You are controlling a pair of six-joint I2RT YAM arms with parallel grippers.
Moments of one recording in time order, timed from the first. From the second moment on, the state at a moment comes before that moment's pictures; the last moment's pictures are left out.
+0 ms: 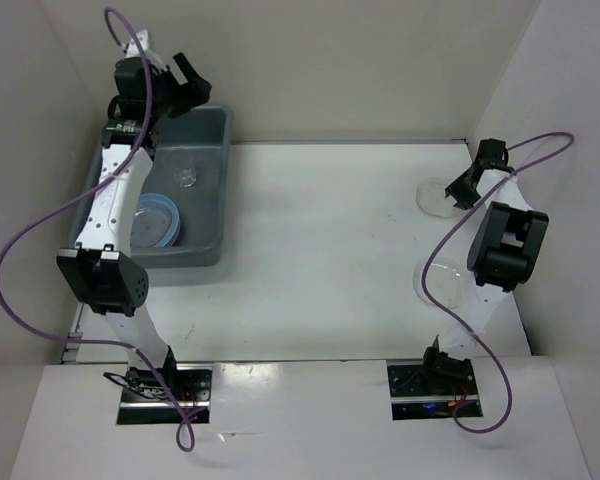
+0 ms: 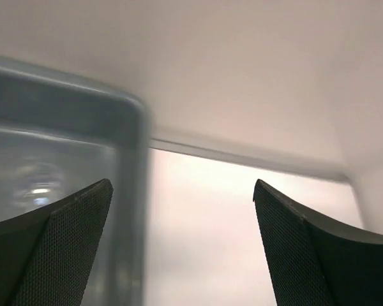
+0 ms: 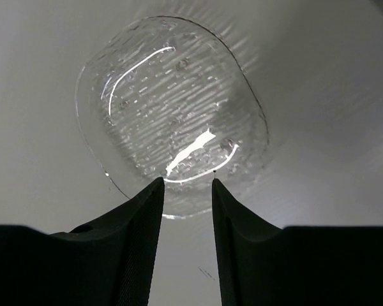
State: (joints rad) left arm -0.02 1.81 2.01 -0.41 0.05 -0.44; right arm -0.33 1.99 1.55 -0.52 0.02 0.59
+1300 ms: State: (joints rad) left arm -0.22 1.95 1.76 -0.32 0.20 -0.51; right arm 0.04 2.21 1.65 -0.48 -0.22 0.61
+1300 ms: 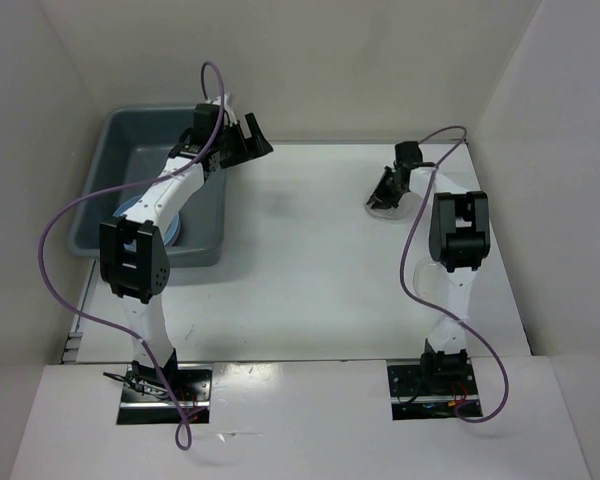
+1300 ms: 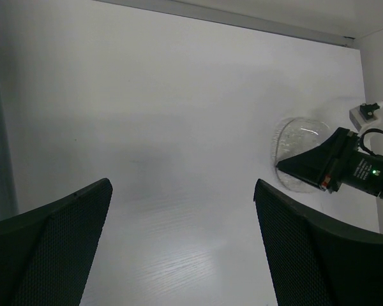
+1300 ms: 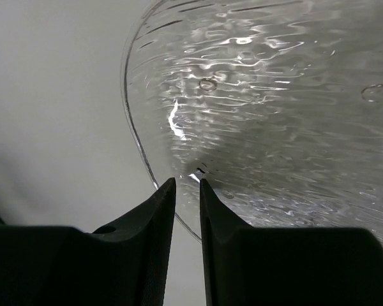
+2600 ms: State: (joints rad) left arm -0.56 2.06 1.59 -0.39 -0.15 -0.51; right arm -0.07 1.48 1.26 -0.67 -0.18 0.52
